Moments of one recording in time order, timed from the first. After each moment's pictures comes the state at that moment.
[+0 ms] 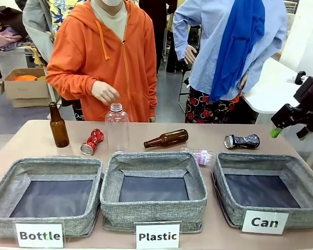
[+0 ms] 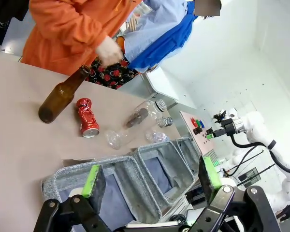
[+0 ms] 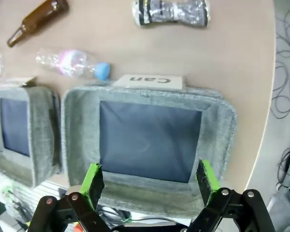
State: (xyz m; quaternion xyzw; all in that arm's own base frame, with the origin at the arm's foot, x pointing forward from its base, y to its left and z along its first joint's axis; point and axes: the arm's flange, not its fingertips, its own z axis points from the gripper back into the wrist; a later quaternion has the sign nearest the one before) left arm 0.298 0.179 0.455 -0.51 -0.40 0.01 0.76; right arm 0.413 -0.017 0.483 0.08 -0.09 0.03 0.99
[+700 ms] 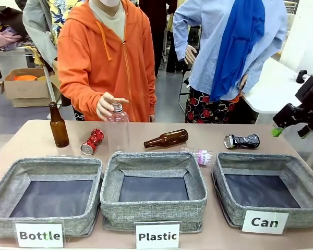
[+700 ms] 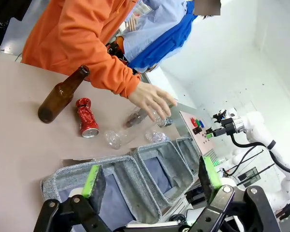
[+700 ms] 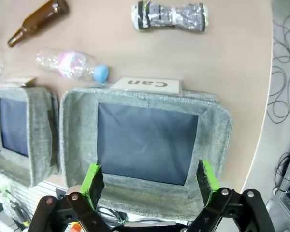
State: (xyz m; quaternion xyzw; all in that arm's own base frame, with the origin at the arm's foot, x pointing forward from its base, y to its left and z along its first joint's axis) left arm 0.298 0.179 0.455 -0.51 -0.40 0.01 0.76; right arm 0.415 -0.022 0.486 0.08 -0.10 0.03 0.99
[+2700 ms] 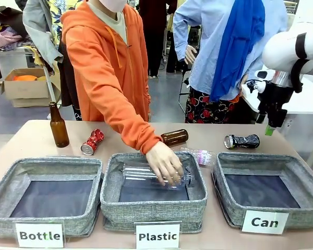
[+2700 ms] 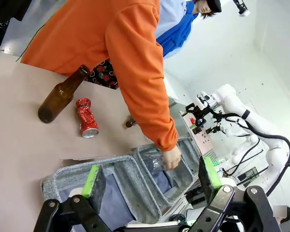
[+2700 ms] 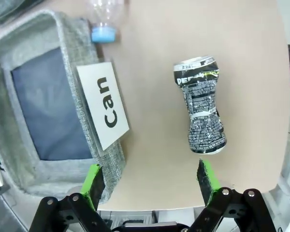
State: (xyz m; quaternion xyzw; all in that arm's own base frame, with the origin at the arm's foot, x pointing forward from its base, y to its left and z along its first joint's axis) left arm 0.298 0.180 0.455 -0.51 -0.40 0.01 0.76; right arm 0.591 -0.025 0.420 0.07 0.01 0.63 0.77
